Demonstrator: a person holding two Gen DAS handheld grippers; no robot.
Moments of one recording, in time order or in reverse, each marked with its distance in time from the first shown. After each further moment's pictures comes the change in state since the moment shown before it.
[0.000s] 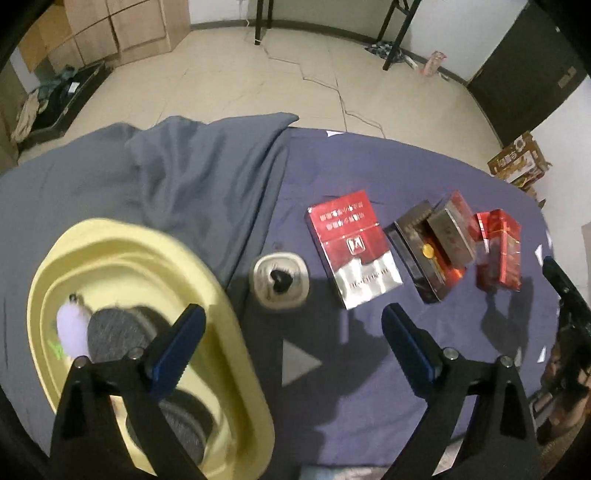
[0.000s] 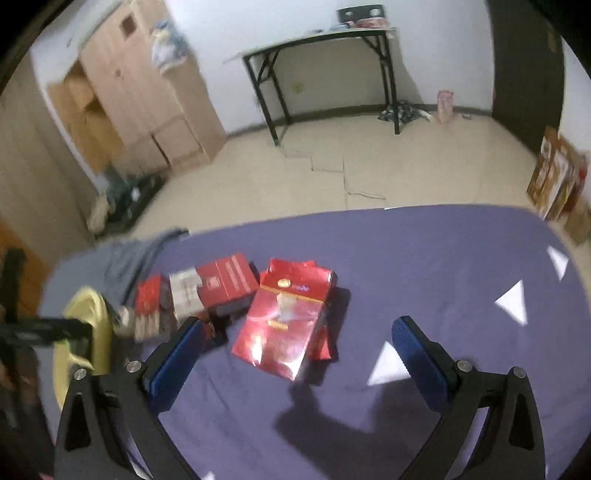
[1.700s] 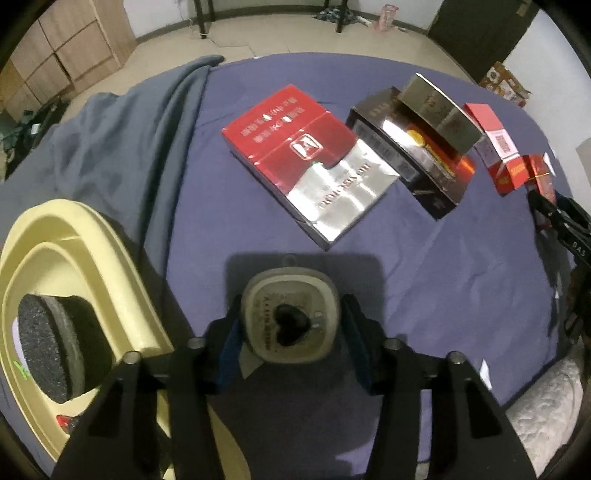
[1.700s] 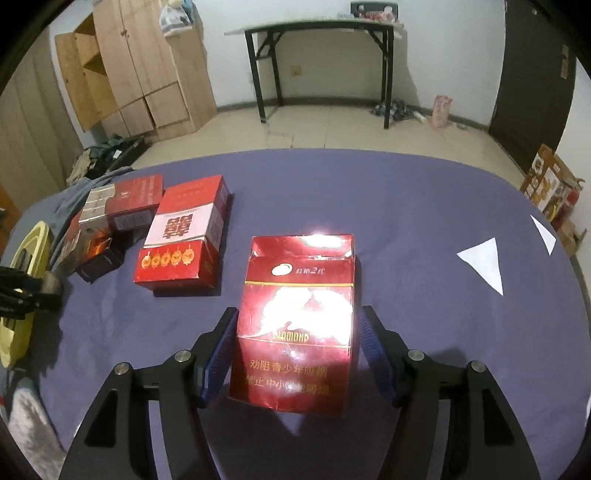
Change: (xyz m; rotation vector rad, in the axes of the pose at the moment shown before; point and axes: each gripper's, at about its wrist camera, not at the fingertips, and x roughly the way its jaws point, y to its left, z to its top) left arm 0.067 -0.041 -0.043 0.206 0.058 0.008; right arm 0.030 -0.077 -0.053 -0.182 0.036 -0.139
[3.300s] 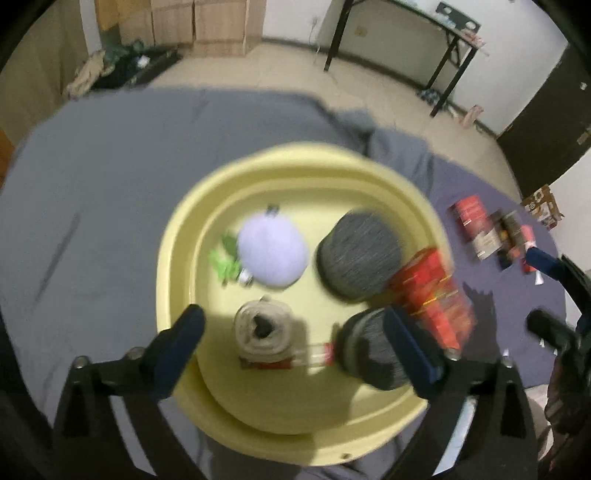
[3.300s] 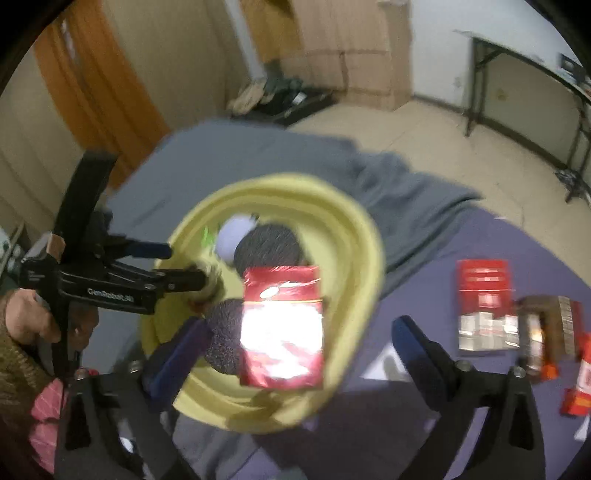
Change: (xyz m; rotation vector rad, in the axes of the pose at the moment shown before) left arm -0.126 0.187 -0.101 -0.377 -0.210 0.034; right arm -0.043 0.386 0.051 -0.379 0.101 0.489
